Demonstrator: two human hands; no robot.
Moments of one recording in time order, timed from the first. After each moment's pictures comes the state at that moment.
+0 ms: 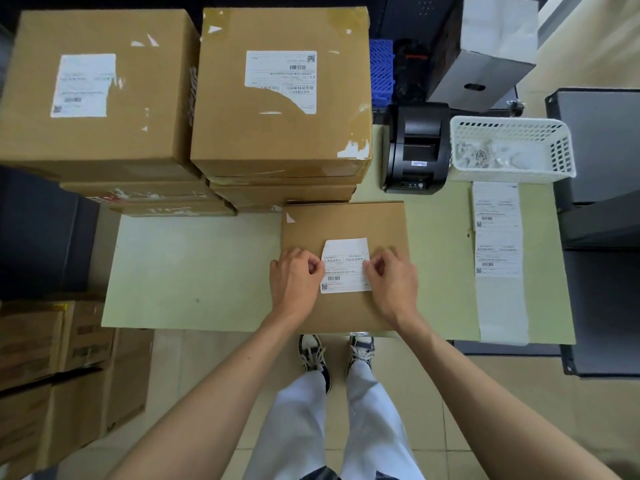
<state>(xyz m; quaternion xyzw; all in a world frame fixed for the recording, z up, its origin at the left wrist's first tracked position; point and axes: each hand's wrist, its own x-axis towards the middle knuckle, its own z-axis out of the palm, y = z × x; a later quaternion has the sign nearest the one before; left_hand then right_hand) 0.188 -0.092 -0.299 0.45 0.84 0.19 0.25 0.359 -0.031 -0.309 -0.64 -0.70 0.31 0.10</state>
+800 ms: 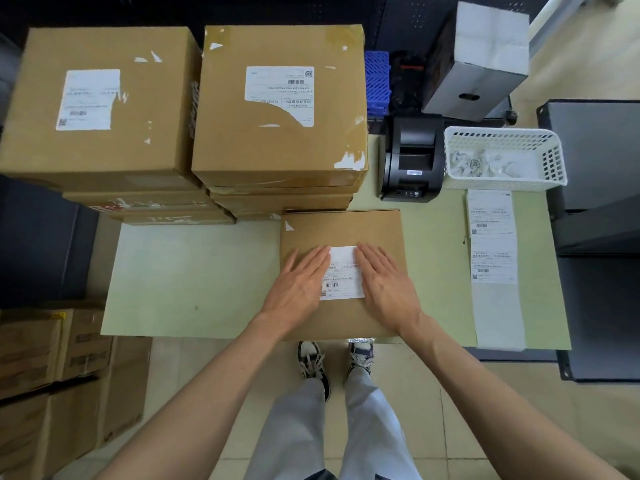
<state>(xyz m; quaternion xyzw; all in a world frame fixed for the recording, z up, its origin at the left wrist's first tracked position) 0.168 -0.099 -0.303 0.74 0.64 0.00 0.18 0.369 -0.027 -0.305 -0.40 -0.91 0.14 -0.04</state>
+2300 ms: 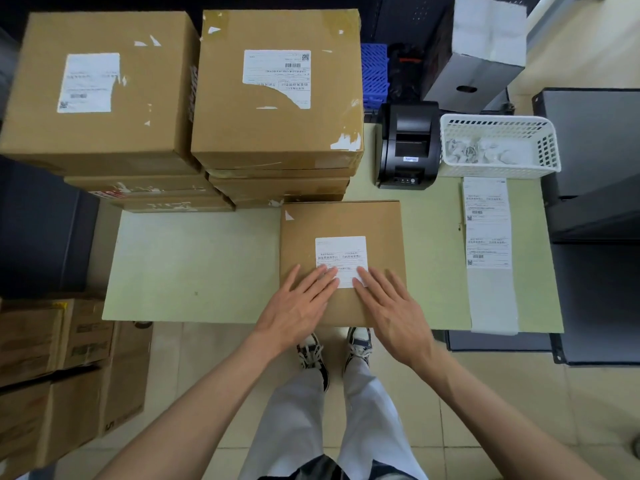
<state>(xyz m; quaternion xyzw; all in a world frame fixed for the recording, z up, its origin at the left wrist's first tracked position) 0.183 -0.158 -0.315 0.80 0.59 -0.04 0.10 0.413 -0.089 -0.289 -0.34 -0.93 0.10 -0.09</state>
